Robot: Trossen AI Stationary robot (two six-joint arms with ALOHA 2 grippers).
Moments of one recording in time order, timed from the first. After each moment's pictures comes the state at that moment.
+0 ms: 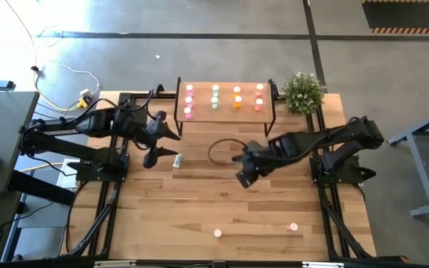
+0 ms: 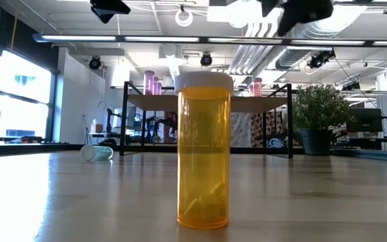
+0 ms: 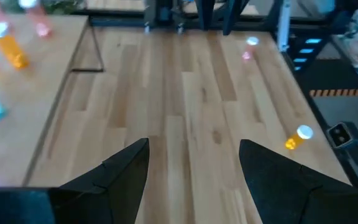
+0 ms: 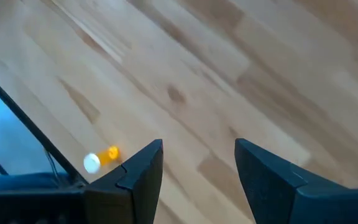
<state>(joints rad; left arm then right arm) 0.21 0.96 1.03 -0.65 0.16 0.03 0.24 1.56 1.51 -1.09 0.05 1.12</state>
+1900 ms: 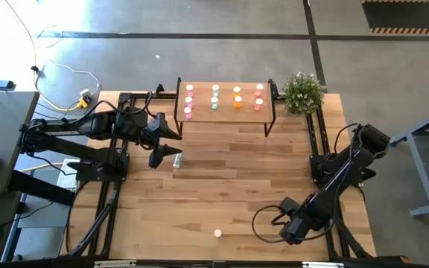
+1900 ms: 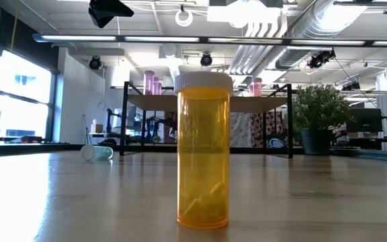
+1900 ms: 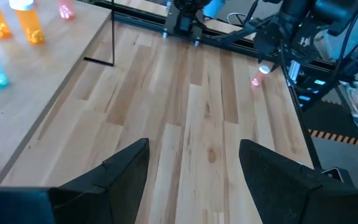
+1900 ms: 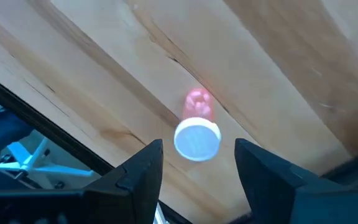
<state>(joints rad) 0.17 0.96 0.99 -0.57 0.07 -0.21 0.87 1.56 1.05 -0.90 -0.14 1.65</state>
